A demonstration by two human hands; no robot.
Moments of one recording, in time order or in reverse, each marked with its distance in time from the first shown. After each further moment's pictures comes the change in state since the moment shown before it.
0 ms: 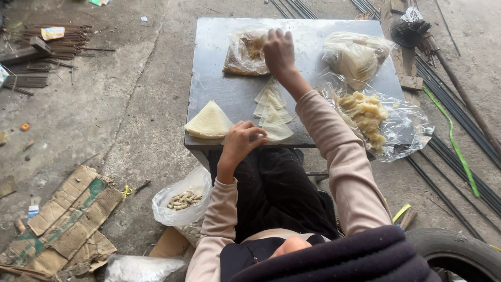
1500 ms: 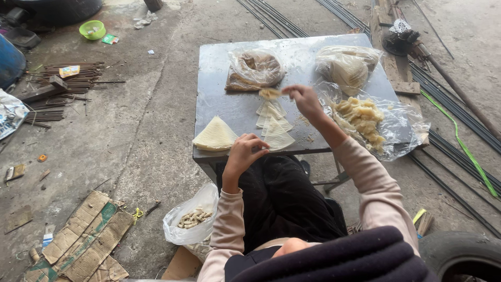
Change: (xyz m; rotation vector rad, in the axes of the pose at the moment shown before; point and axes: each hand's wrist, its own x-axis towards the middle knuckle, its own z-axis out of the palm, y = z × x) left_hand -0.005 0.002 -0.008 -0.072 -0.104 0.004; right_hand -0.135 0.030 -0.079 1.256 -0.251 0.617
